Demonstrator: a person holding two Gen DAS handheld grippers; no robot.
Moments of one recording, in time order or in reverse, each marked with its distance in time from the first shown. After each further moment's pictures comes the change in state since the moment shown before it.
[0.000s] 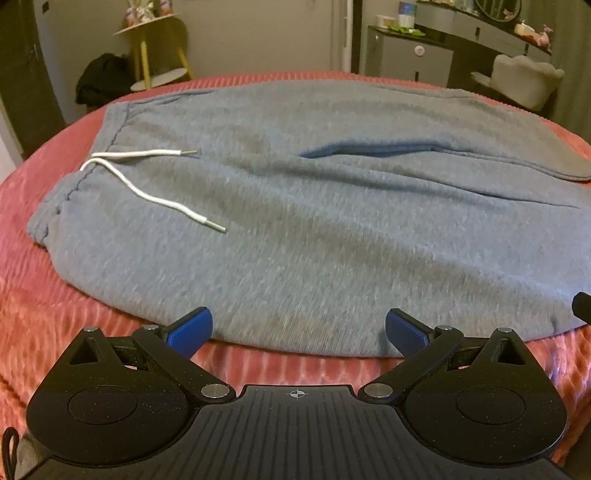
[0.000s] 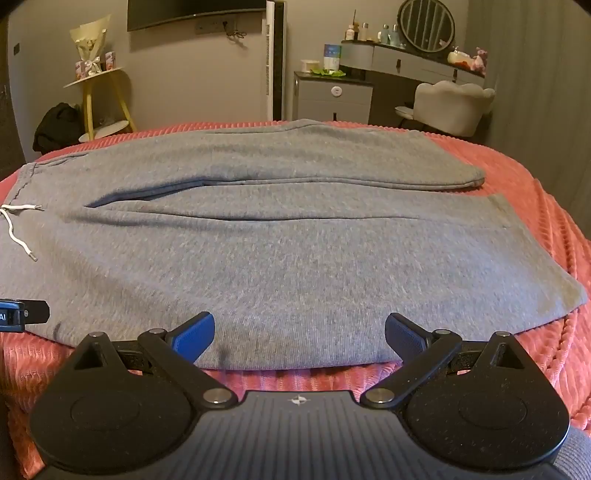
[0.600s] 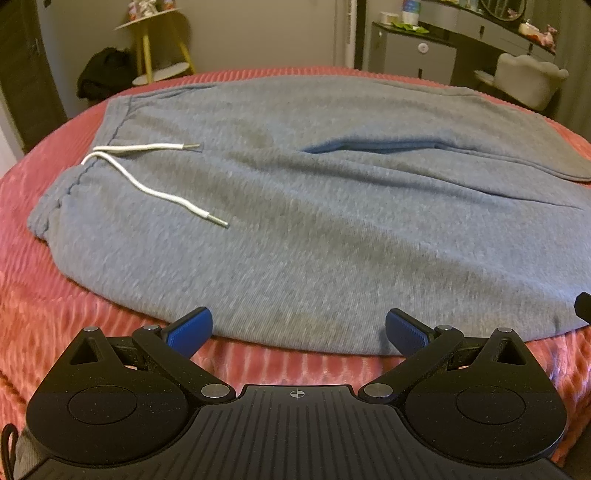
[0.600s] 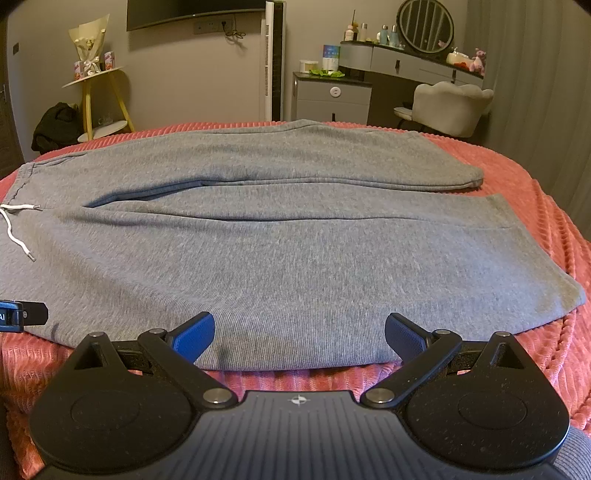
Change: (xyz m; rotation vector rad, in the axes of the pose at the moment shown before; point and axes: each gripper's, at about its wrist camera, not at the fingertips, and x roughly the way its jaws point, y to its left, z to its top) left arm 0.002 0.002 0.001 -0.012 0.020 0.003; right arm 0.002 0.000 0.000 0.005 -0.003 0.000
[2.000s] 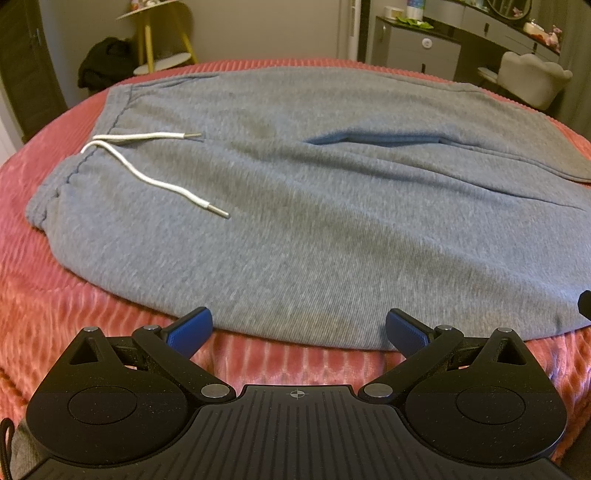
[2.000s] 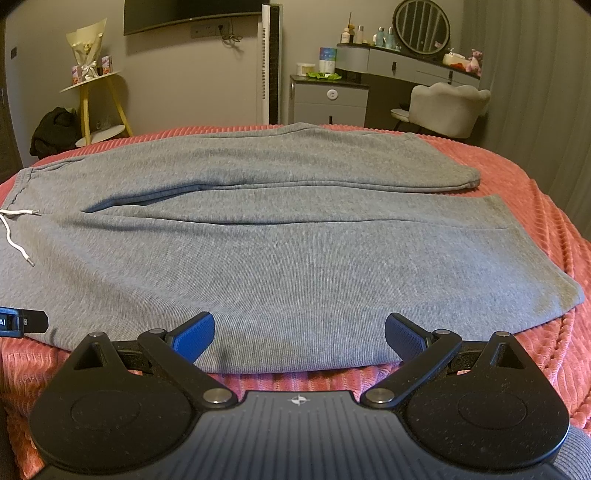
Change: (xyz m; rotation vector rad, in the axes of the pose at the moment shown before) left arm 0.003 0.001 0.000 -0.017 0.027 -0.003; right arm -0.003 -0.002 0.001 0.005 -0.007 -0.003
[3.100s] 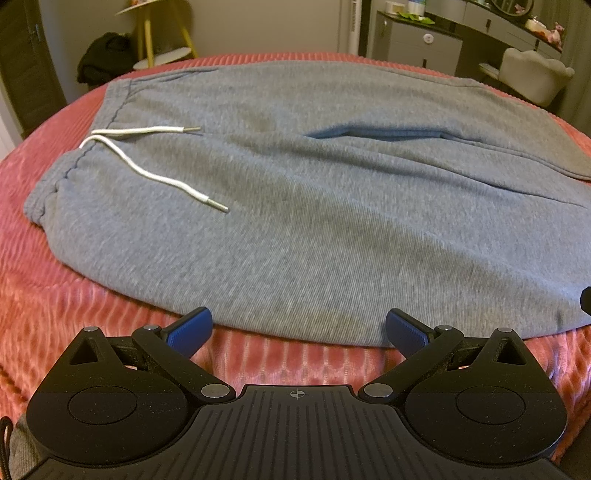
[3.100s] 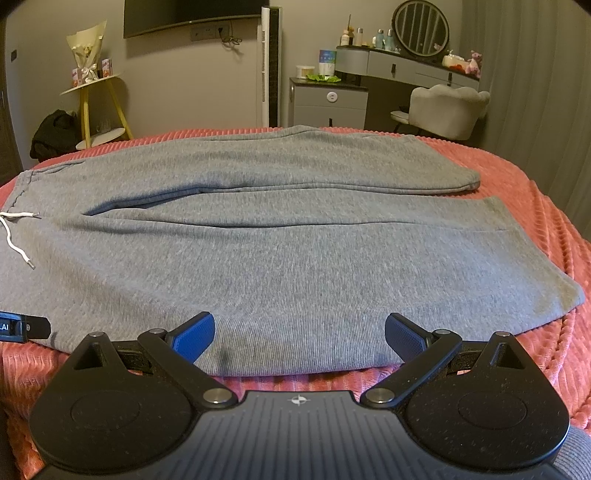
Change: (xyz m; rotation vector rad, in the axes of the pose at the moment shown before) left arm 0.003 0.001 0.001 -0.002 0.017 0.000; right arm -0.001 0.000 -0.001 0.008 -0.011 0.001
